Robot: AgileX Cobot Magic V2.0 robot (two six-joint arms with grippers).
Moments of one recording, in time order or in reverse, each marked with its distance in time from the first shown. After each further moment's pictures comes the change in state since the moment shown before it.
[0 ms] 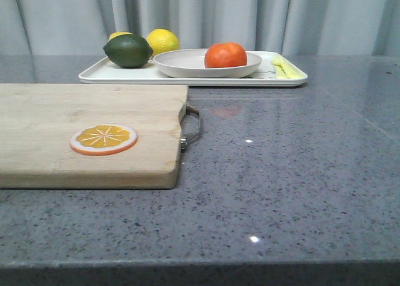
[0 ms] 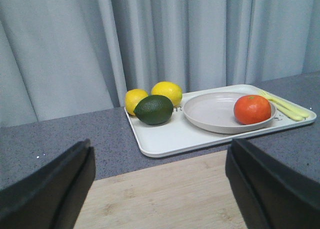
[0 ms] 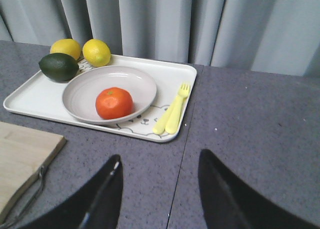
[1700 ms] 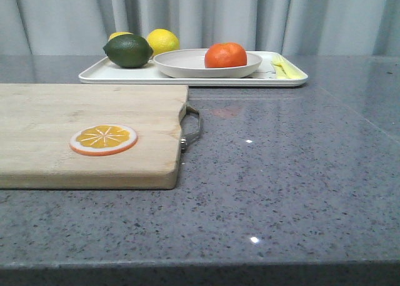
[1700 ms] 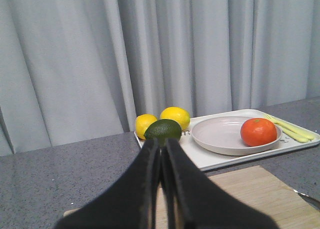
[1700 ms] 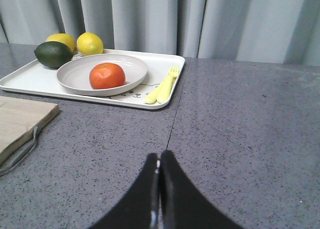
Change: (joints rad) left arm 0.000 -0.144 0.041 -0.004 -0.006 0.061; right arm 0.000 -0.468 0.464 0.000 -0.120 -0.002
